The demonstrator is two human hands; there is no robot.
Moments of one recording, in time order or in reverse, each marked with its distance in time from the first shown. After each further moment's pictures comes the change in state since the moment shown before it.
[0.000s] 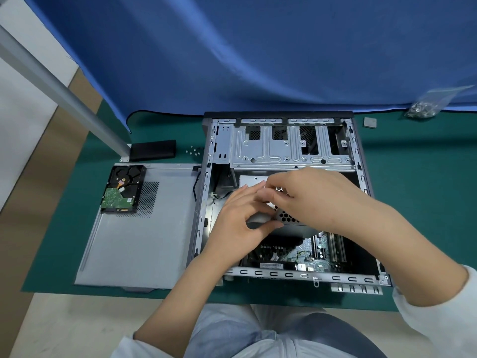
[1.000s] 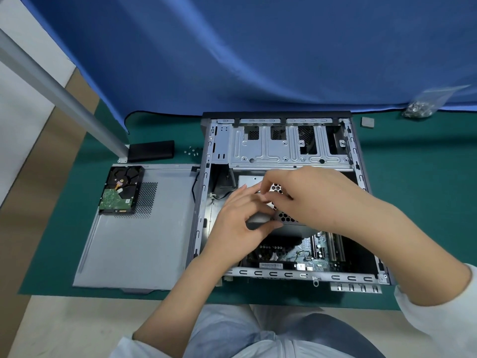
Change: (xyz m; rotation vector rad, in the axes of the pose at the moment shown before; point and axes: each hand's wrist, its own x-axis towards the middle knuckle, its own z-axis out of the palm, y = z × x) left_hand -0.001 -0.001 0.001 0.025 -0.005 0.000; right_hand -0.001 0.000 -0.002 -0.020 0.014 -0.050
